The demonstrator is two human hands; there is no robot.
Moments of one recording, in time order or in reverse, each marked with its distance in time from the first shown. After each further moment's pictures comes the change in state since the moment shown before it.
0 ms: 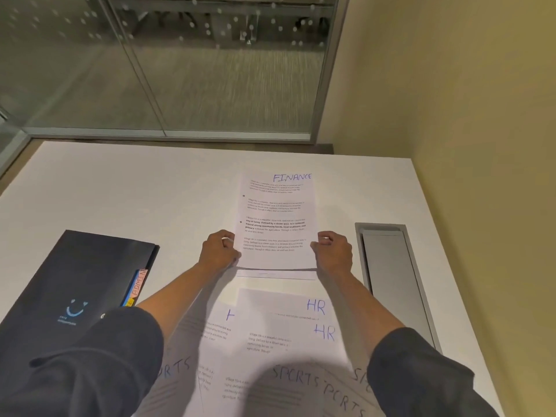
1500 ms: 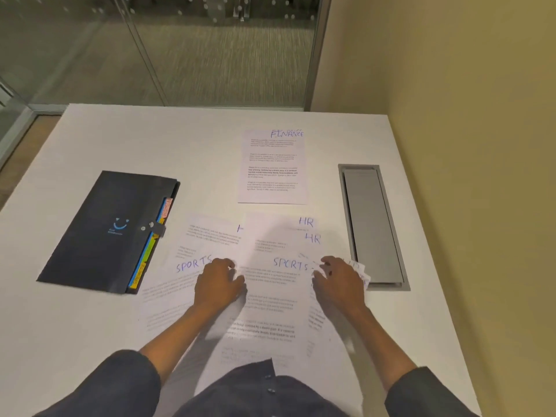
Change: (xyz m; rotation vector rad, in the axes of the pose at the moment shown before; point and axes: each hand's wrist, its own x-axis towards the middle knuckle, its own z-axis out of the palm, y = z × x) left_hand -0.250 -0.114 0.006 0.470 -0.006 0.184; right_hand -0.228 0.139 -0.072 -0.452 -0.157 -0.221
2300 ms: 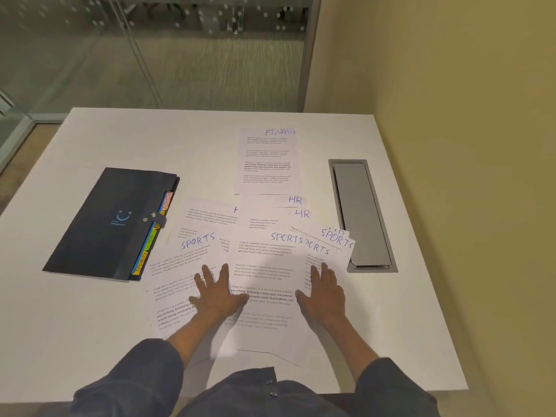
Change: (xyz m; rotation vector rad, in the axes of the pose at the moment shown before) left_hand -0.045 -0.026 0.044 0.165 -0.243 -0.238; right_hand -0.057 0.026 0.060 -0.305 -0.105 0.023
